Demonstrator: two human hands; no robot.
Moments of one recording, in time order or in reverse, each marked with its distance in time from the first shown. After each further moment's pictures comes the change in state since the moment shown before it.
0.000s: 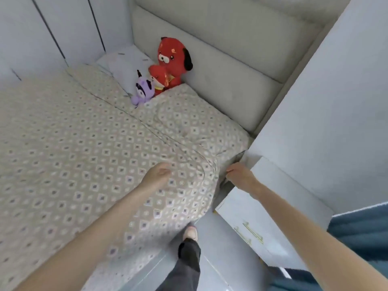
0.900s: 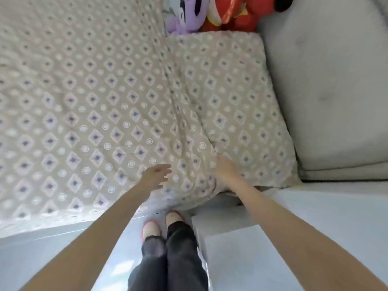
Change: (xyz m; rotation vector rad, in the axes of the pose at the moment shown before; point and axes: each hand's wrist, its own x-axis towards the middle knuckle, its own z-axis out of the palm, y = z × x) left_hand 0.261 -0.066 0.135 -0.630 0.265 -0.586; right_hand 0.383 0.021 0.055 -0.415 -0.455 -0.179
